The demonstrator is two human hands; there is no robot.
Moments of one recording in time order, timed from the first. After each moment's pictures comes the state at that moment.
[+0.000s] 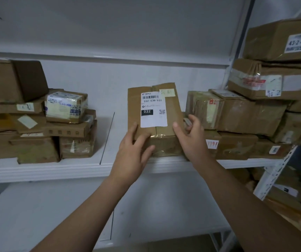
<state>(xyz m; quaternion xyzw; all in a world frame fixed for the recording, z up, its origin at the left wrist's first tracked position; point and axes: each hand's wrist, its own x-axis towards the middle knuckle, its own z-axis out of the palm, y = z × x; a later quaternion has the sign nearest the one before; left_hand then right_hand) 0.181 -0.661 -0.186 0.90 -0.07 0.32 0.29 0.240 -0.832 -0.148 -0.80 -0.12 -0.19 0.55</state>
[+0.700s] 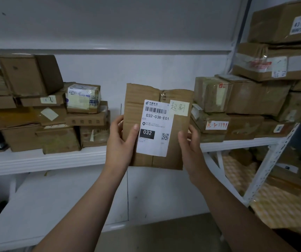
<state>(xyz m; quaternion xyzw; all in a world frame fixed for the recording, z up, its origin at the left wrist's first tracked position) 0.123 -0.605 -0.177 0.73 0.00 0.31 0.61 0.150 -0.782 -0.193 -0.68 -0.15 -0.12 0.71</state>
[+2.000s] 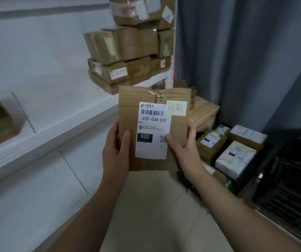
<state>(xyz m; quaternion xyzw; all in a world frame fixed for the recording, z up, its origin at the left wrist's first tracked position) -0.017 -0.724 -0.257 0.73 -0.18 0.07 0.66 -0.087 -0.887 -0.272 -0.66 0.09 -0.27 0.70</state>
